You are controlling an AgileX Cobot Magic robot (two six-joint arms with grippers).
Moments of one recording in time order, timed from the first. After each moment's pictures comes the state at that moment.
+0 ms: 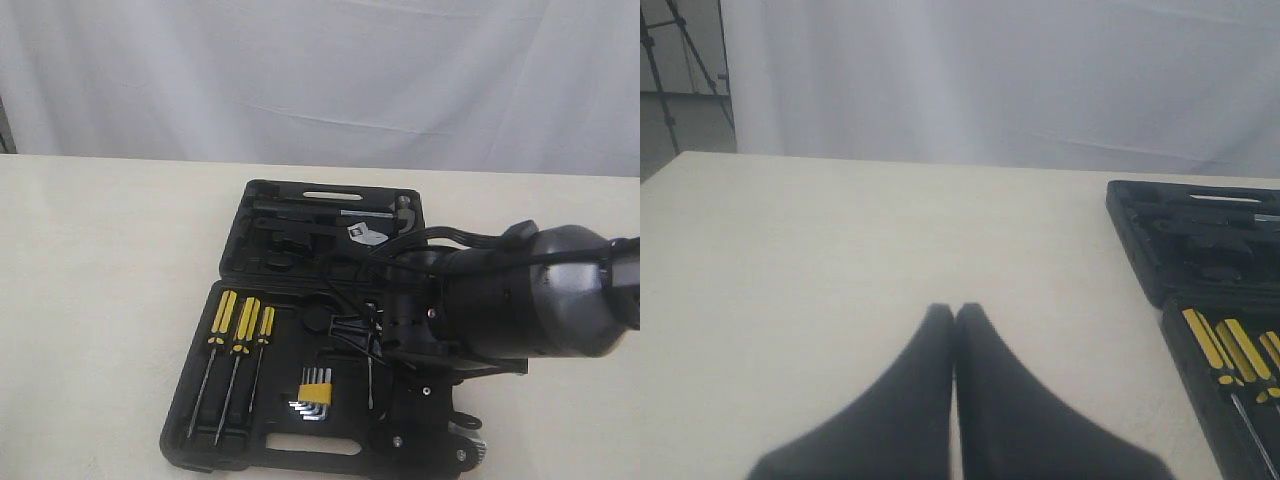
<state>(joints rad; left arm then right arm) -0.02 0.00 0.00 -0.03 0.27 -0.03 0.42 1.80 -0.94 -0.81 0.73 -1.50</state>
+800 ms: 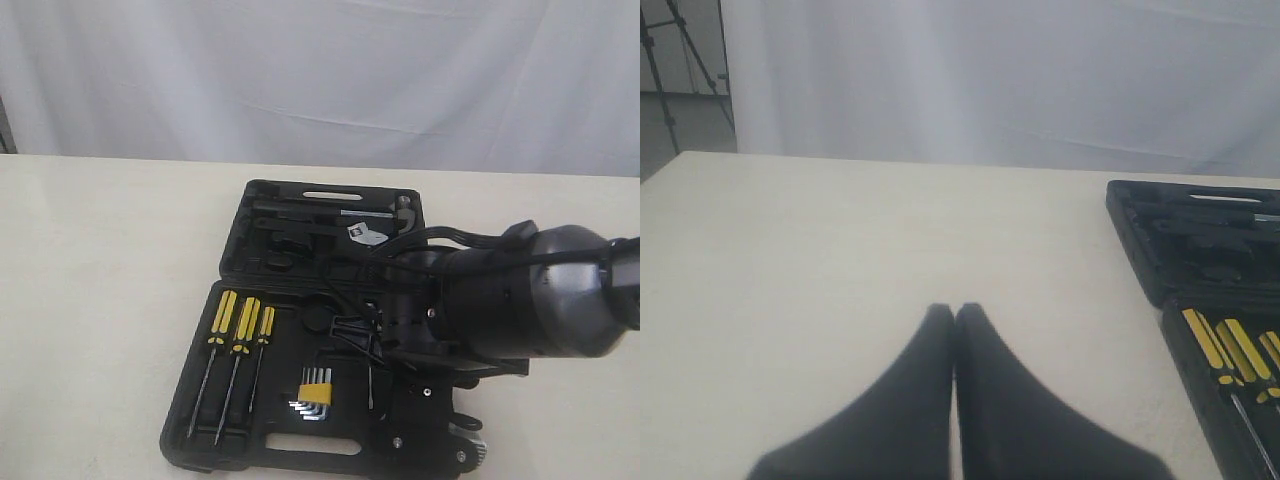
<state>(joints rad) -0.02 0.00 0.00 -0.03 0.27 -0.03 0.42 1.80 -0.94 -0.80 0.73 -1.50</state>
